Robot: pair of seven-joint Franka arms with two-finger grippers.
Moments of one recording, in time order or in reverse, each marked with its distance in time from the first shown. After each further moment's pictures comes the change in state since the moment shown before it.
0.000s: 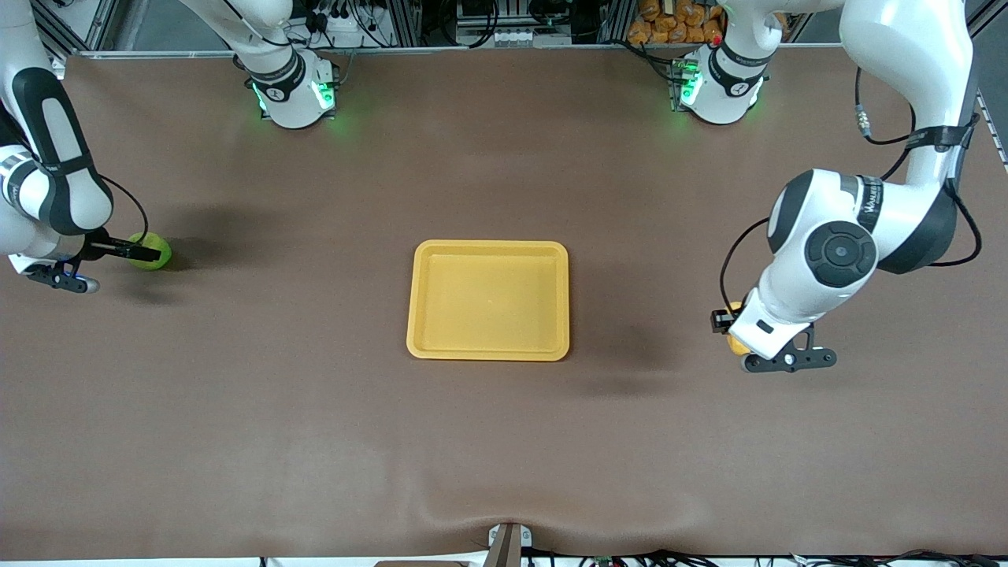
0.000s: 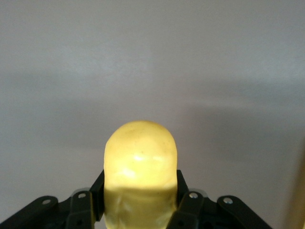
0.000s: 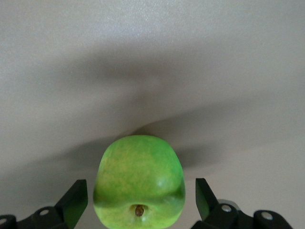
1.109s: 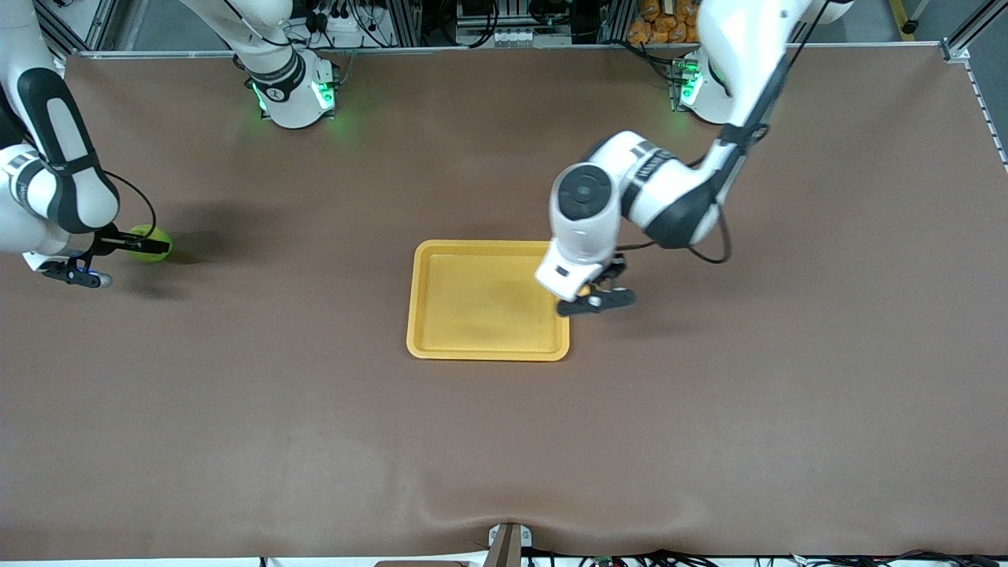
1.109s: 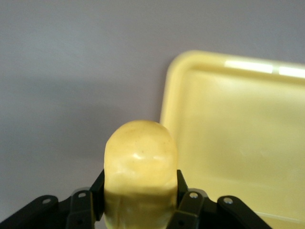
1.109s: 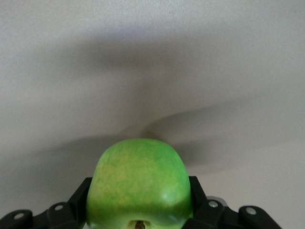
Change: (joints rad) left arm -0.450 0.150 -0.004 0.091 0.008 -0.009 -0.463; right arm -0.002 -0.004 0.007 0.015 0.005 -0.124 -0.033
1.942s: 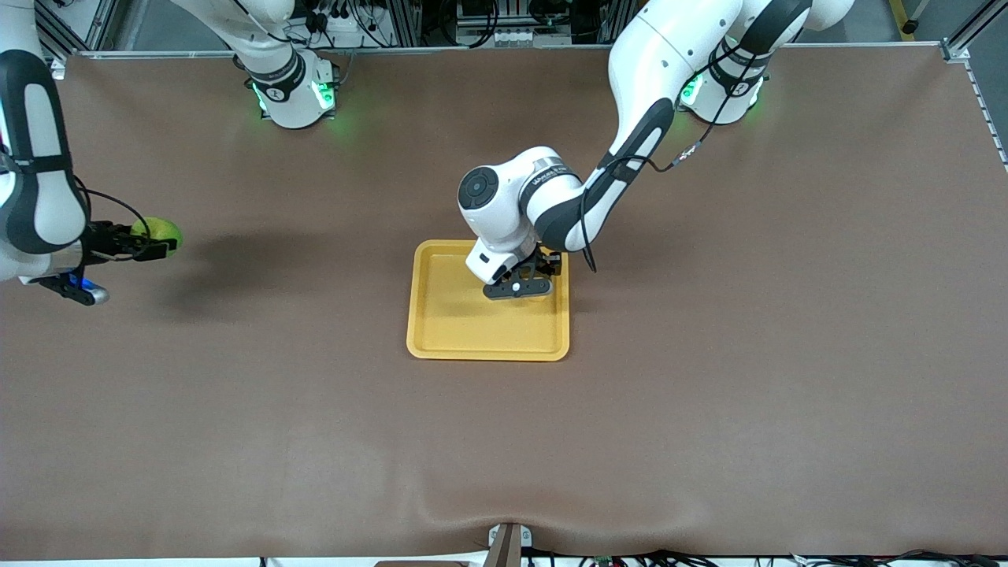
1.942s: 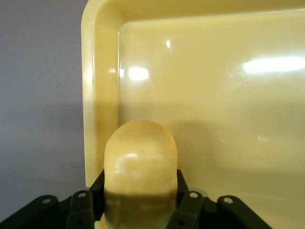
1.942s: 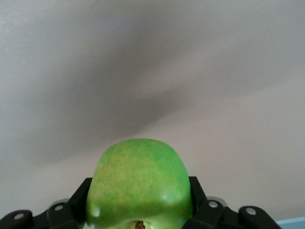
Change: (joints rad) left arm -0.165 0.234 0.014 0.129 0.205 0.000 -0.149; right arm 0.164 -0.035 0.026 0.222 0.106 -0.464 0.320
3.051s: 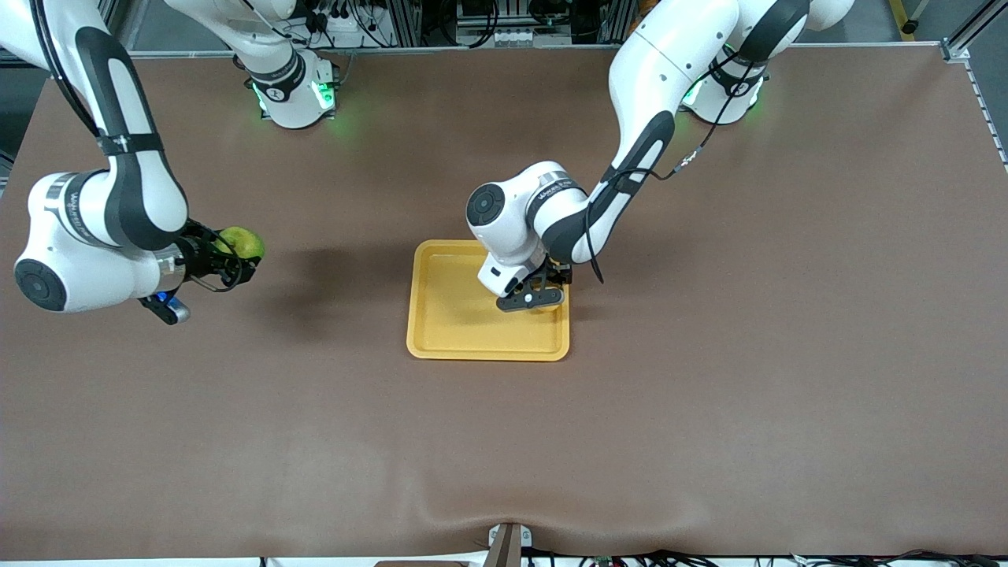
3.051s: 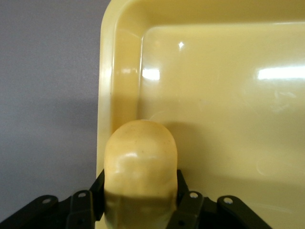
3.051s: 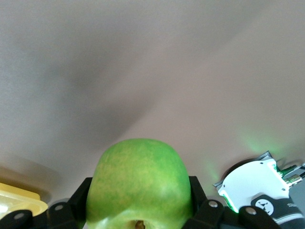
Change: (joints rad) left arm 0.000 0.028 0.038 0.003 0.008 0.000 -0.034; right arm 0.100 -0.020 0.241 0.054 0.087 -0.049 0.630
